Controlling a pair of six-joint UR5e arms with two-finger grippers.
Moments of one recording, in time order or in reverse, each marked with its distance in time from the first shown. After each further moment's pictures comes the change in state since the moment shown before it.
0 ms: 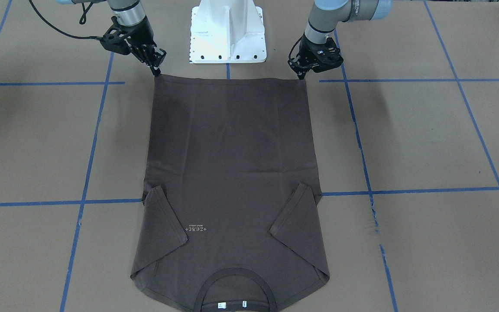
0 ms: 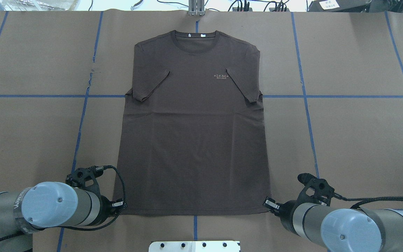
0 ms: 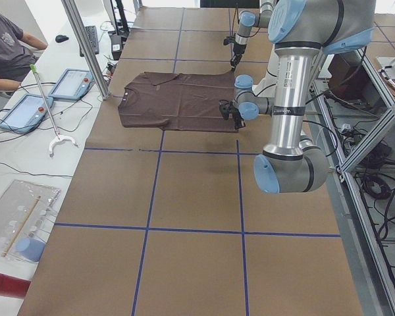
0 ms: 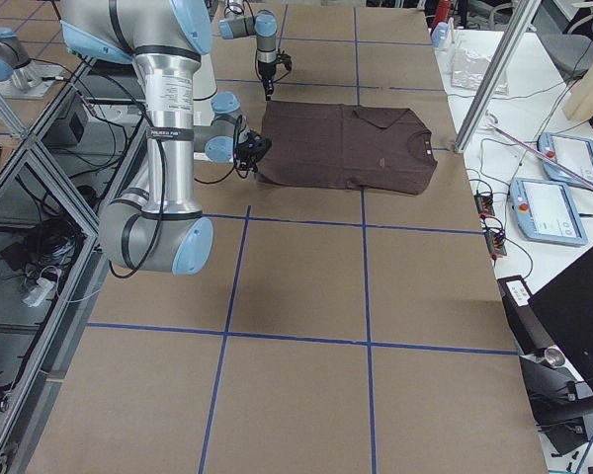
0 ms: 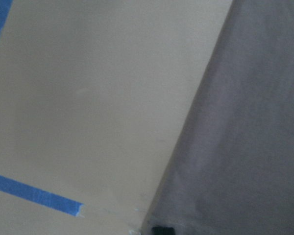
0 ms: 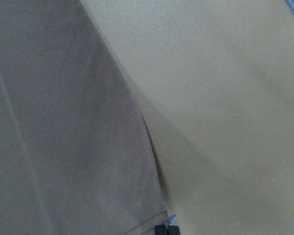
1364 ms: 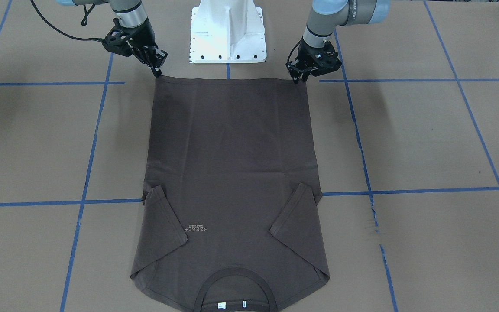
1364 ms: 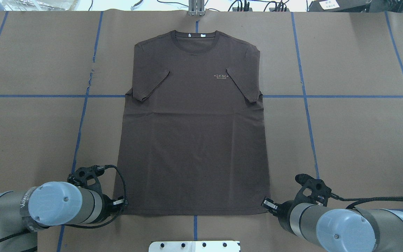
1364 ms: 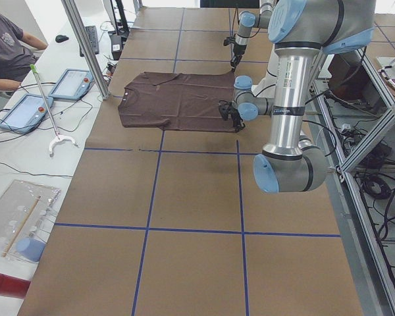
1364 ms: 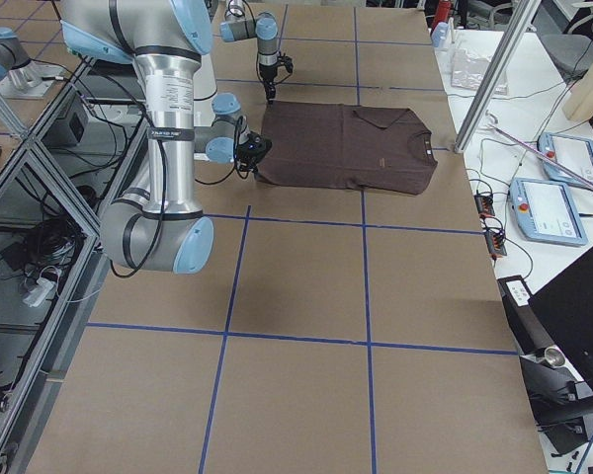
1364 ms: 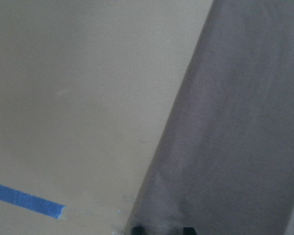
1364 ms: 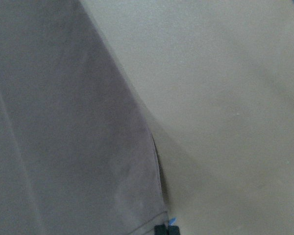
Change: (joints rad) left arm -0.001 -0.009 0.043 -0.007 0.018 0.002; right arm -0.001 0.015 -0.027 0.000 -0.001 -0.002
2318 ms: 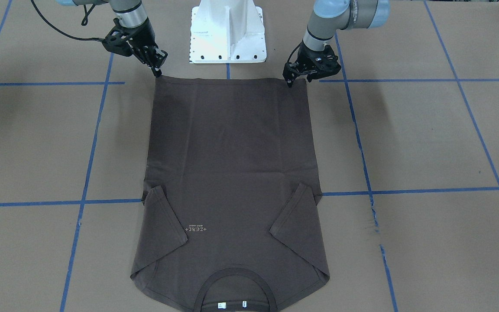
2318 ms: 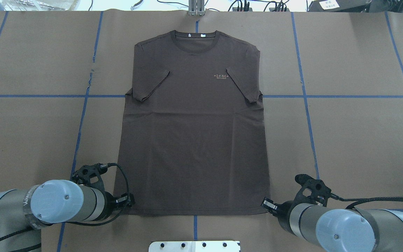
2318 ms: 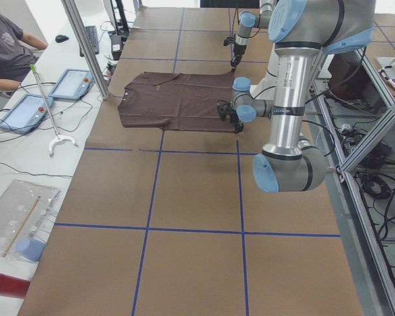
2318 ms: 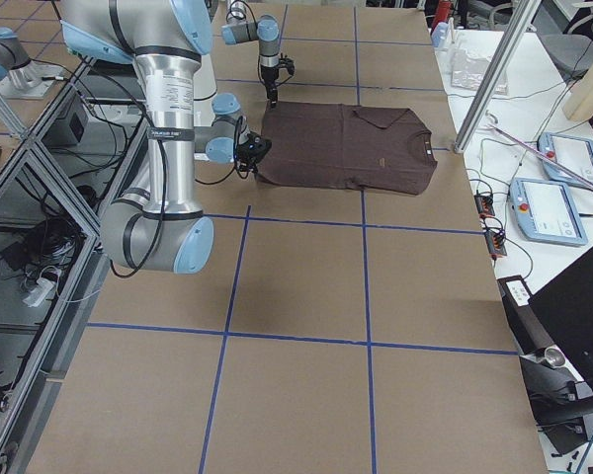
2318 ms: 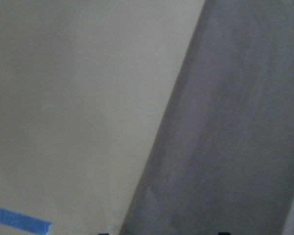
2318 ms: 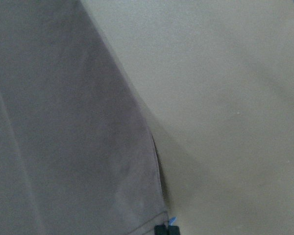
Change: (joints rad) left arm -0.005 -0.012 0.031 -0.055 0.000 0.010; right arm -0.001 0.001 -0.001 0.000 0.000 0.000
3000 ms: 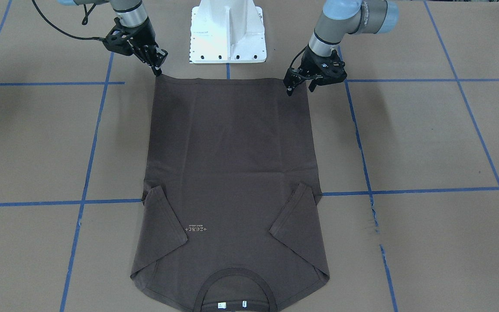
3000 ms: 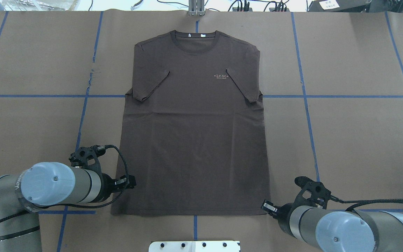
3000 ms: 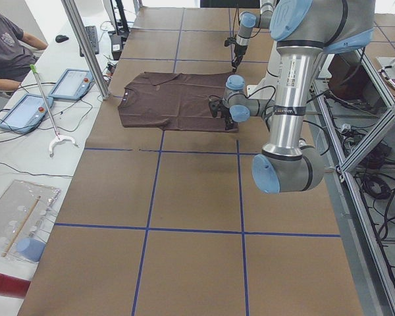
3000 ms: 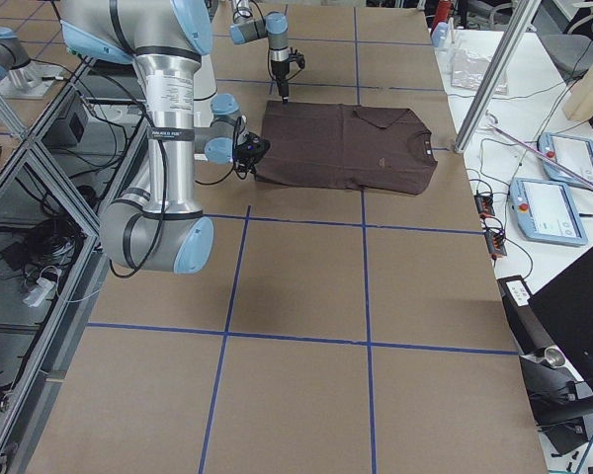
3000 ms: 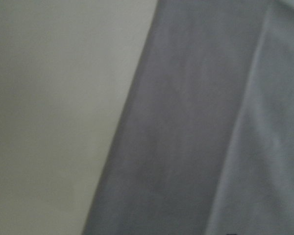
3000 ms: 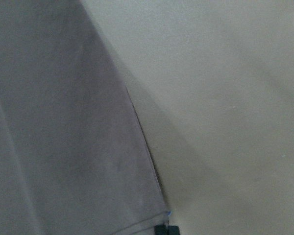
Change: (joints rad) left arm -0.074 -0.006 0.009 -0.063 0.000 0.068; right arm -0.011 -0.003 0.000 0.000 -0.001 0.002
